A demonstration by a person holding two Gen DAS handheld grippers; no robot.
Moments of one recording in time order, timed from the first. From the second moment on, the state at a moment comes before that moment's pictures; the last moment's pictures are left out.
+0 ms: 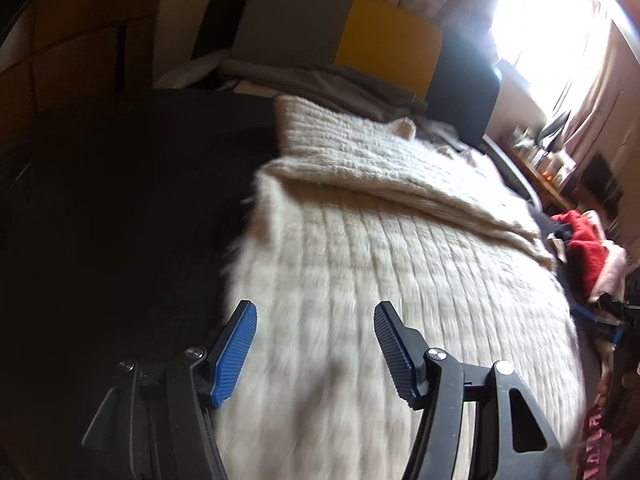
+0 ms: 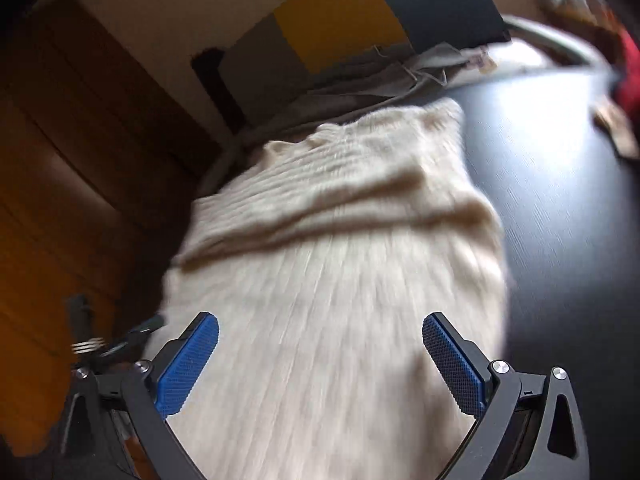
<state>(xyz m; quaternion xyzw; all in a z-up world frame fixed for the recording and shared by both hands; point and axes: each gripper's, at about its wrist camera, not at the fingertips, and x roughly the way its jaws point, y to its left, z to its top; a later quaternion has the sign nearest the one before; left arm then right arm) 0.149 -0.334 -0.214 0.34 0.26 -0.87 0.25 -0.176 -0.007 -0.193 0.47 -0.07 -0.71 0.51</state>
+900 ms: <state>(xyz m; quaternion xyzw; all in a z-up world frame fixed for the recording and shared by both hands) 0.220 -0.274 -0.228 0.37 0.28 -0.86 0.20 -0.086 0.064 -0.230 0.54 -0.04 -0.66 0.52</state>
